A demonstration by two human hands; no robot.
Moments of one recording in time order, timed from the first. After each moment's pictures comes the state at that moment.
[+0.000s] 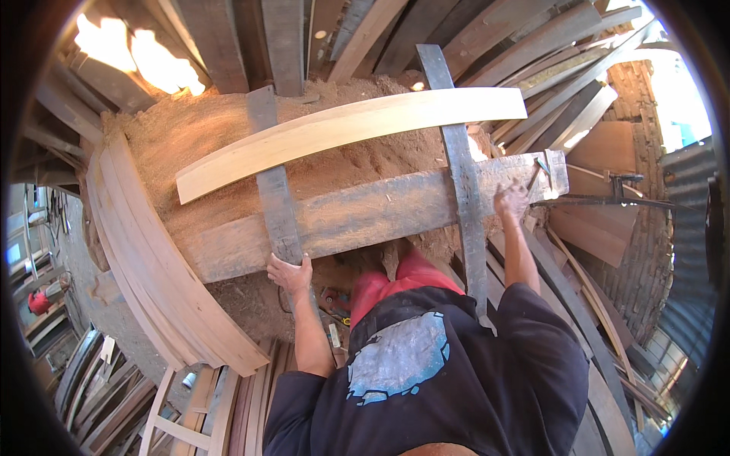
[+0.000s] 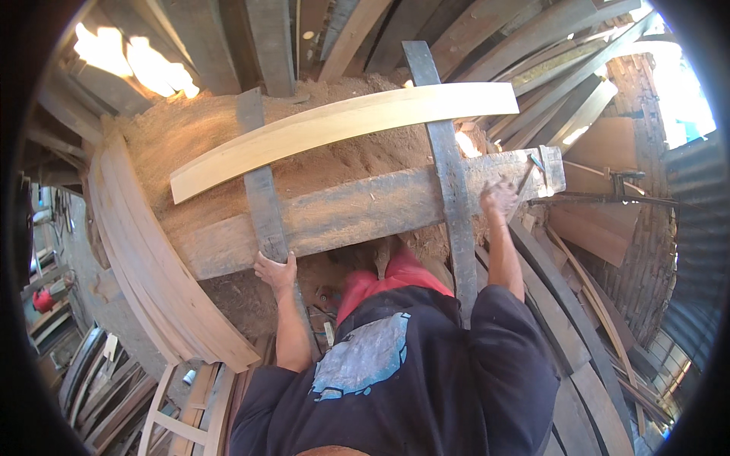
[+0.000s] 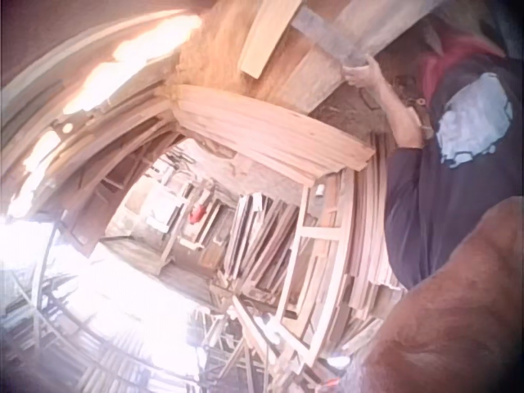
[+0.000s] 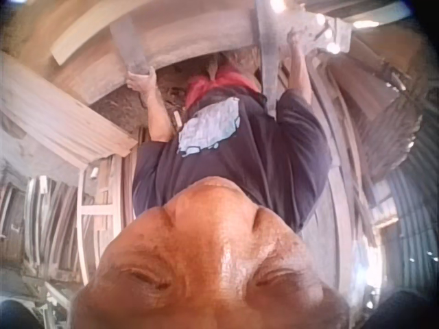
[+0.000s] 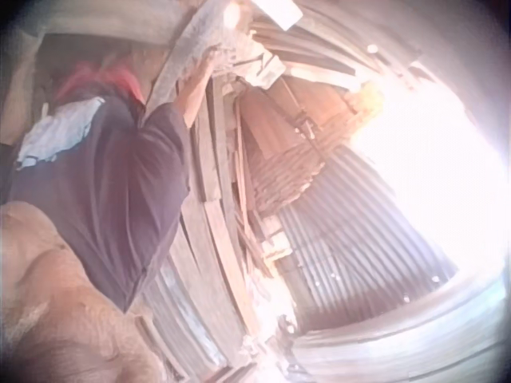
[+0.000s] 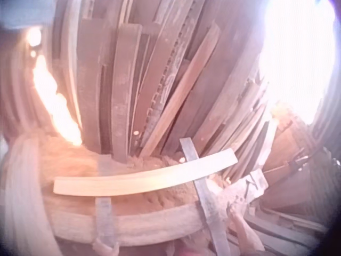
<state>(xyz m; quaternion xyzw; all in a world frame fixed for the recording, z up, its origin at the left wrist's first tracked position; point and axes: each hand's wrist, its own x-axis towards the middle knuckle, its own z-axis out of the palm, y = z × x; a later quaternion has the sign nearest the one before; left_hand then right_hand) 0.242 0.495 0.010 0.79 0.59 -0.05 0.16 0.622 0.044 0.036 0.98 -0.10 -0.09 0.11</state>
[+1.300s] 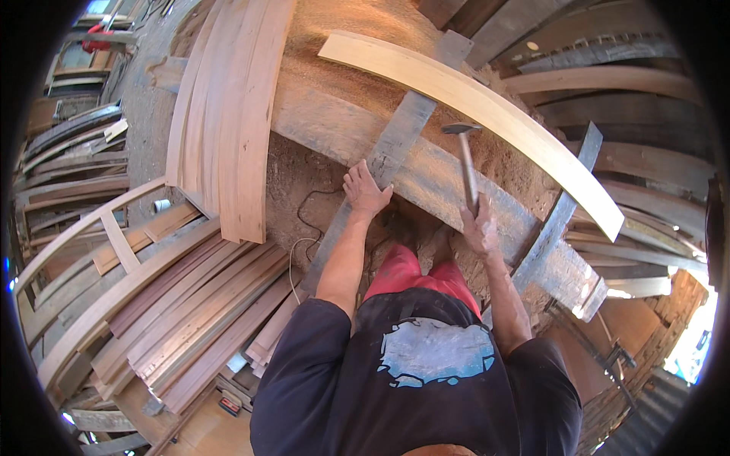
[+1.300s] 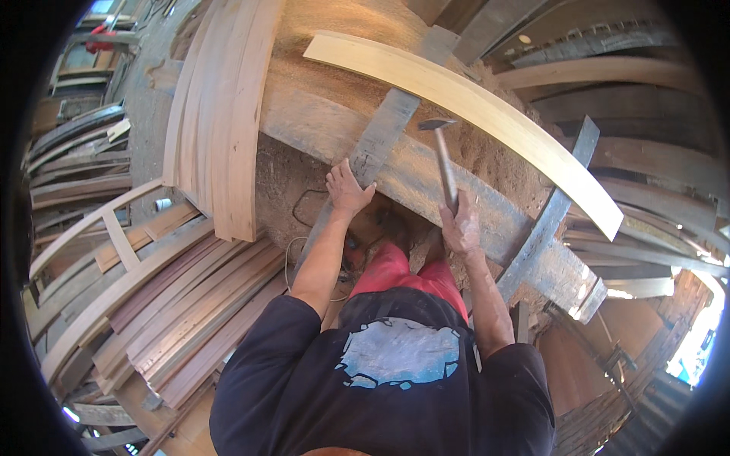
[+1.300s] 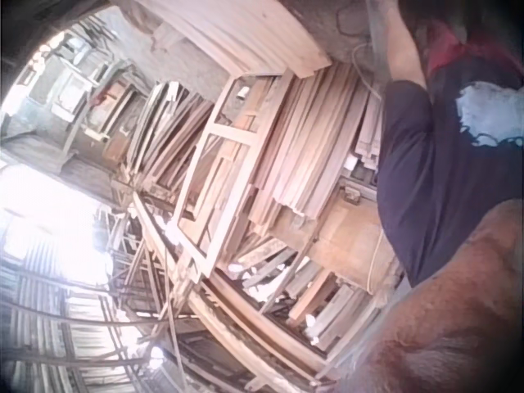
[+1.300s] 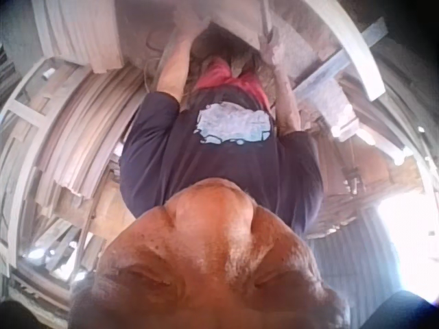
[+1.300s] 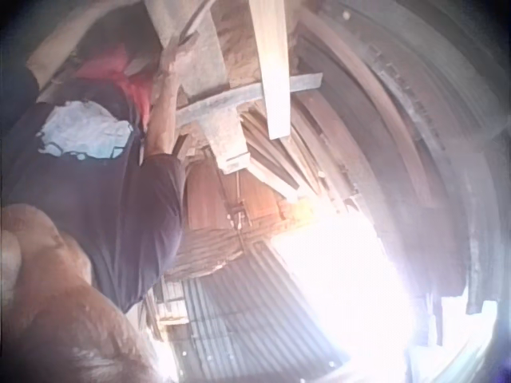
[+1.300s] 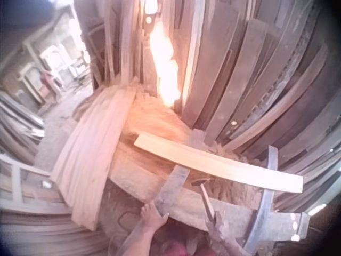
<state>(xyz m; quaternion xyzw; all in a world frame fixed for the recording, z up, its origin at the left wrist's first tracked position) 0.222 0.483 0.011 0.78 0.60 0.00 0.19 0.459 0.298 0.089 0.81 0.36 -0.34 -0.31</state>
